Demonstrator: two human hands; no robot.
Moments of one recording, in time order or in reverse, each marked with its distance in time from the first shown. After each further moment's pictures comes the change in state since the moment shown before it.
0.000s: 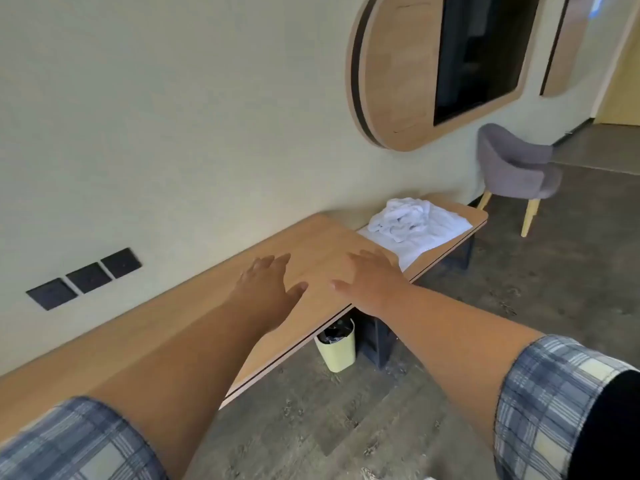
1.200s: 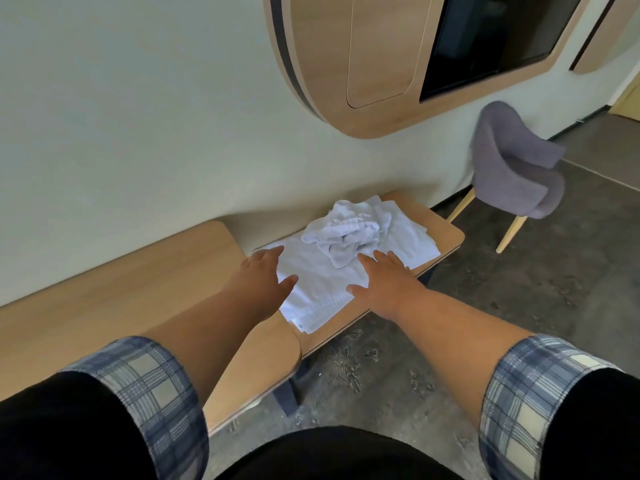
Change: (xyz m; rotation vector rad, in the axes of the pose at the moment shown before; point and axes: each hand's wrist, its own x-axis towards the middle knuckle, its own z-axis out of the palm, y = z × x) left_hand 0.509 0.204 0.212 -0.207 -0.170 -0.124; right_hand 0.428 0.409 -0.055 -0.181 -0.252 0.063
